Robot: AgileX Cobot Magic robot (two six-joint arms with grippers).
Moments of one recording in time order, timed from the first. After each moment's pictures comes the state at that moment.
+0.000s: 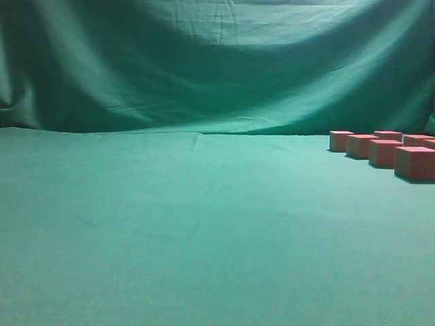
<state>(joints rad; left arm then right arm) -0.05 -0.01 0.02 -0.09 0.35 -0.02 0.11 -0.01 0.03 -0.02 0.10 0.00</state>
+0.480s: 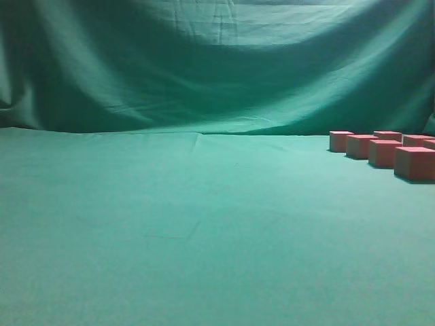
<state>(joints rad) -0.05 -0.01 0.02 -0.09 0.35 -0.02 0.11 0.12 -0.18 0.06 0.23 0.11</state>
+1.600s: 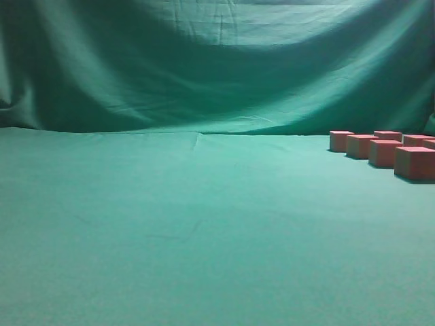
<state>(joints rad) -0.05 -0.01 0.02 -0.09 0.35 -0.02 0.26 1.12 -0.73 0.18 0.84 -0.09</state>
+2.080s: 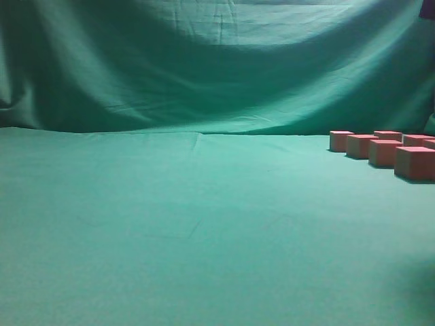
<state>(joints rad) -0.05 -0.01 0.02 -0.09 0.35 -0.02 0.36 1.41 -0.79 -0.09 0.71 0.16</state>
